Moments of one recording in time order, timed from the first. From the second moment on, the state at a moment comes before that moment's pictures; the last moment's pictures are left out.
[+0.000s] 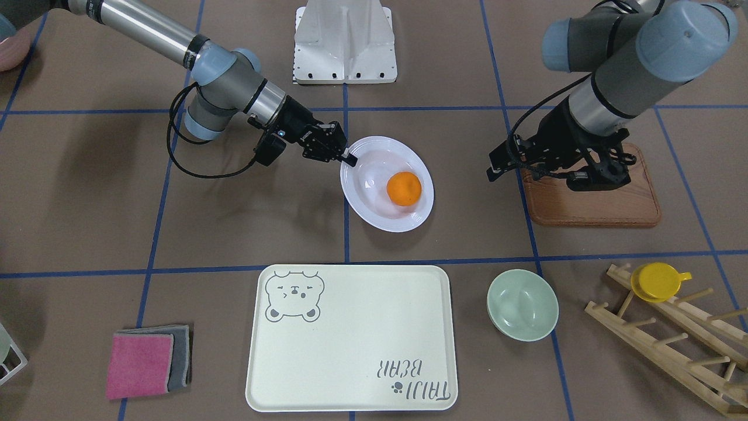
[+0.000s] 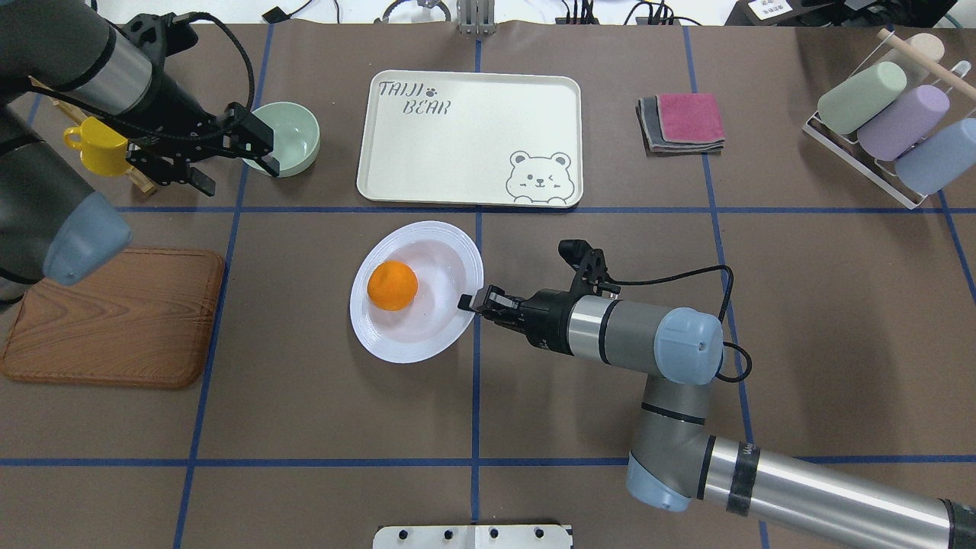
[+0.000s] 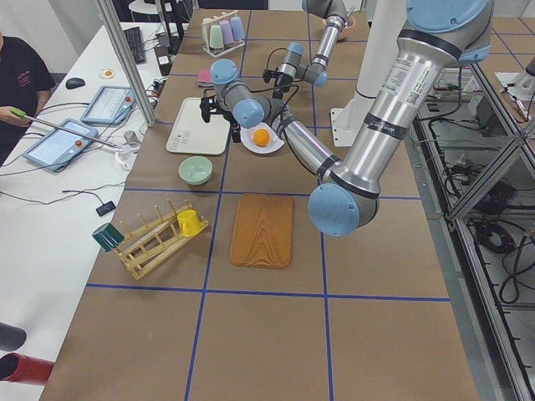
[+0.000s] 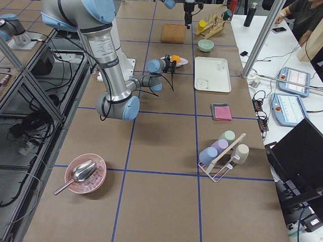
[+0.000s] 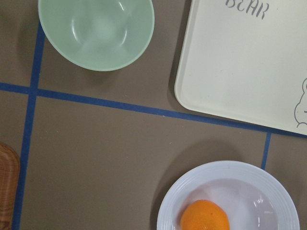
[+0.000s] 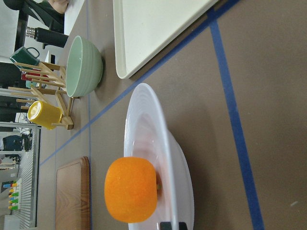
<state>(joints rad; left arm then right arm) -0.98 -2.01 -1.81 -1.71 -2.38 -1.10 0.37 -1.07 1.40 -0.16 1.59 1.76</state>
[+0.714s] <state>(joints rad) -1.08 -1.89 -1.81 -1.70 -2.36 -0.82 0.50 -0.94 1.34 -0.14 1.42 2.05</state>
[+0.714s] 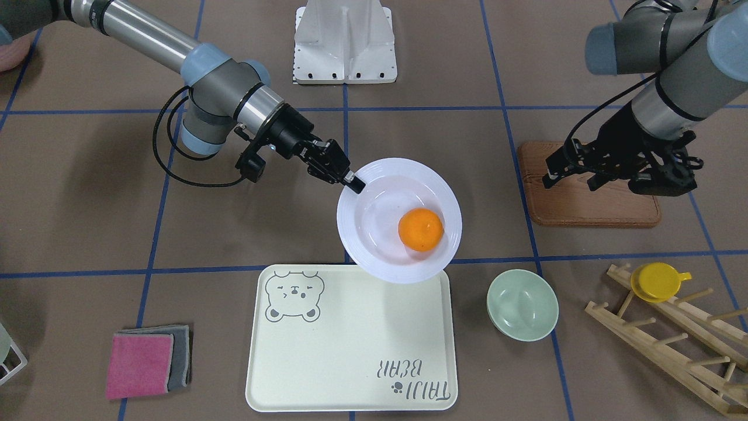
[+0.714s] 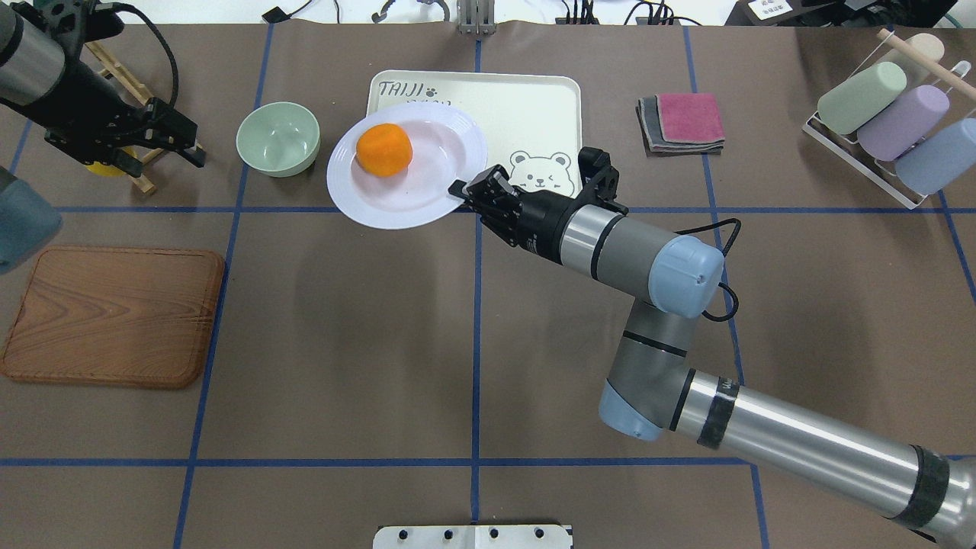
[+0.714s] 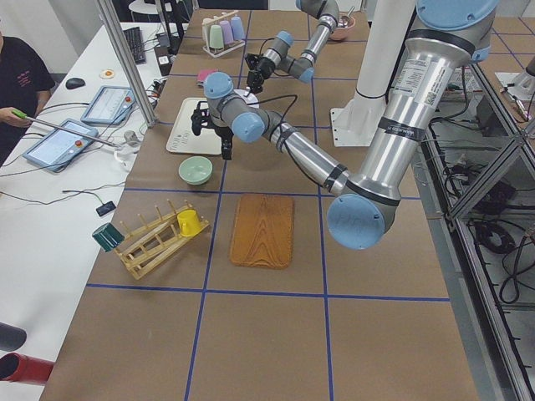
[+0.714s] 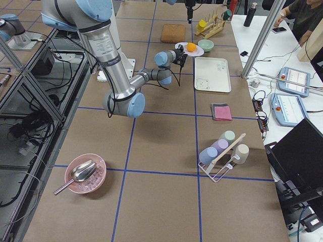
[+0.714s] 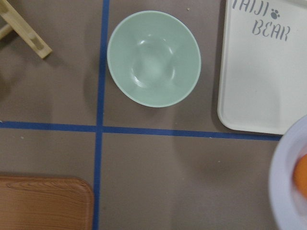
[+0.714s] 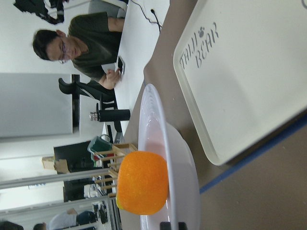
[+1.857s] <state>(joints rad) -1.10 -1.82 -1.79 -1.70 -2.26 -0.61 0.49 -0.82 1.10 -0.42 1.19 2.14</state>
